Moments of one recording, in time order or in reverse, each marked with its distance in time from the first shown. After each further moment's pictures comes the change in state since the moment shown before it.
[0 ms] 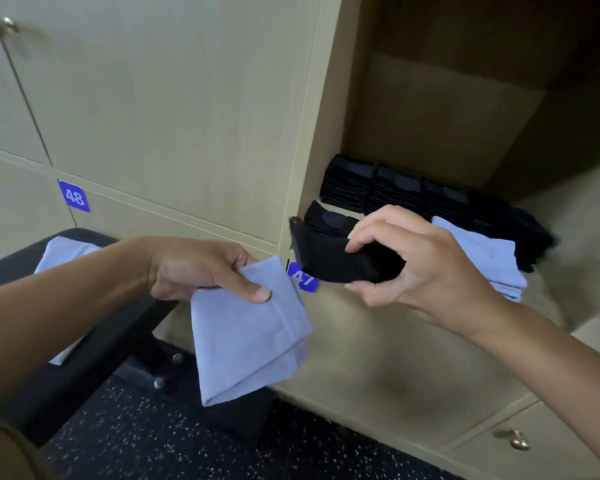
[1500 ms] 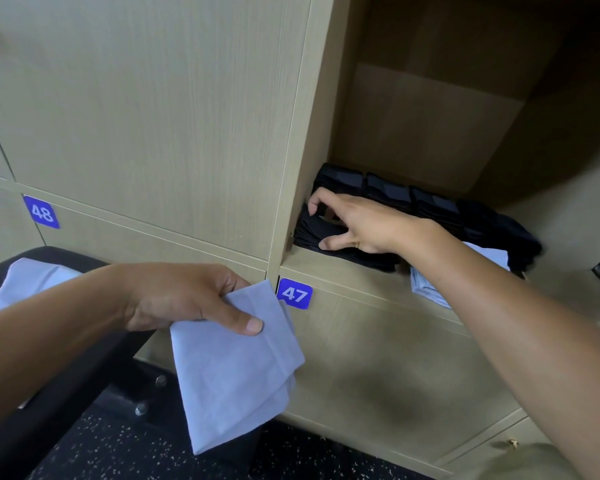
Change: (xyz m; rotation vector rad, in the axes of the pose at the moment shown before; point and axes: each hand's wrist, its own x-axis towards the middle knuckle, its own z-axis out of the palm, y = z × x) left_hand -0.002 0.005 0.005 0.083 0.084 -0.036; right_hand 0.102 0.085 0.030 -0.153 -0.539 0.286
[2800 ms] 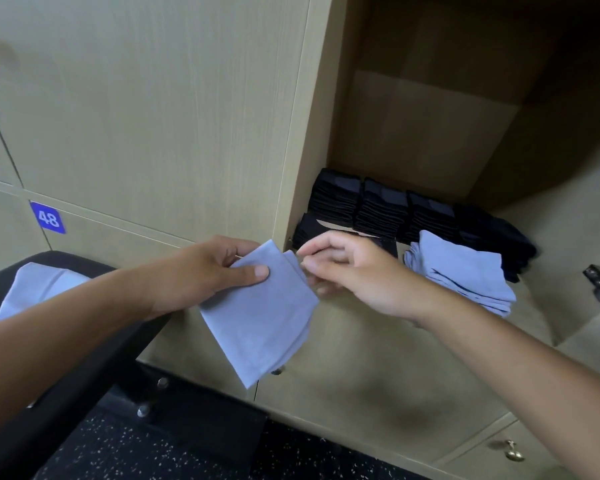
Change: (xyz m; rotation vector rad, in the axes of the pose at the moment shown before) left_hand 0.005 0.008 0.002 0.044 0.325 0.310; right_hand -0.076 -0.062 0.029 0.884 0.101 0.091
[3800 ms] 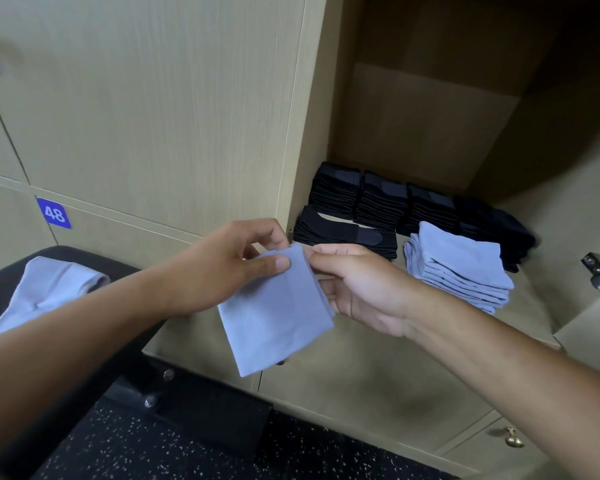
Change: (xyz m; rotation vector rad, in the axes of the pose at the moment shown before) left_hand -0.004 0.022 0.024 0.234 0.154 0.178; right_hand -0.012 -0.007 0.024 0.576 -0.105 0.218
